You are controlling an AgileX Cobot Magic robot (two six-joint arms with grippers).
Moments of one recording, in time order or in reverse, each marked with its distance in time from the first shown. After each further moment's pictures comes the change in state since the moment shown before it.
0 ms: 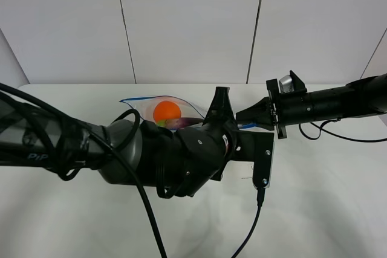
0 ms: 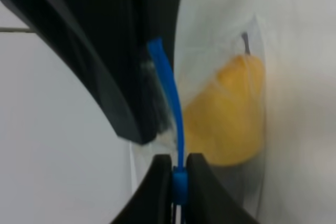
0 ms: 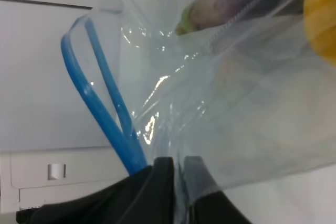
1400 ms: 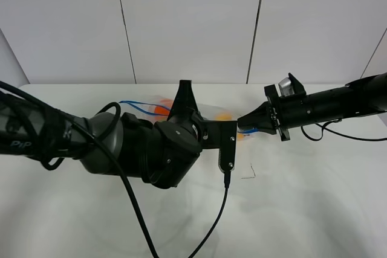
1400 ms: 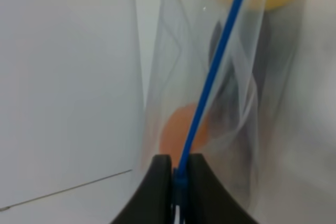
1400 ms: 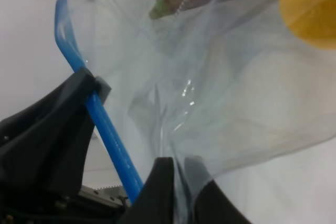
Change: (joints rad) left arm 0.062 -0.035 0.074 -0.079 0.185 0.053; right arm 0.000 -0.003 -0.003 -0.064 -0.043 0.008
